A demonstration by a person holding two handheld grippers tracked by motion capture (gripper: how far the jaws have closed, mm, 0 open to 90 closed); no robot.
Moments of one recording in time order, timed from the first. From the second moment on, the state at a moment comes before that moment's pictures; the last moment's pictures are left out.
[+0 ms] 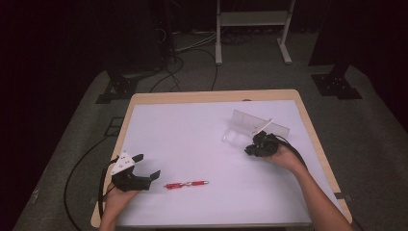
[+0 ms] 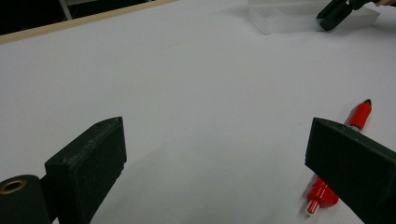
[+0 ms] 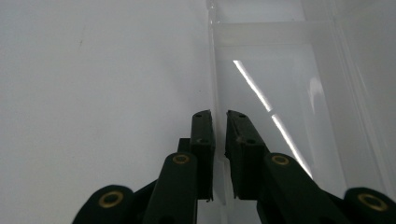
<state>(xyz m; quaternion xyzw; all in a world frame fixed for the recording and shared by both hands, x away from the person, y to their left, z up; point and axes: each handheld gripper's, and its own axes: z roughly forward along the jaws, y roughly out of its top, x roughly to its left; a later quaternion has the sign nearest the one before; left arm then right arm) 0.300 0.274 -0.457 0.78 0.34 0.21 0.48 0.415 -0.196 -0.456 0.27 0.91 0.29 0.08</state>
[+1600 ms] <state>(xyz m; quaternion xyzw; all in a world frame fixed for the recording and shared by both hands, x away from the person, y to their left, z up) 0.300 0.277 -0.455 0.78 0.34 0.21 0.49 0.369 -0.127 -0.430 0.10 0.94 0.31 0.10</state>
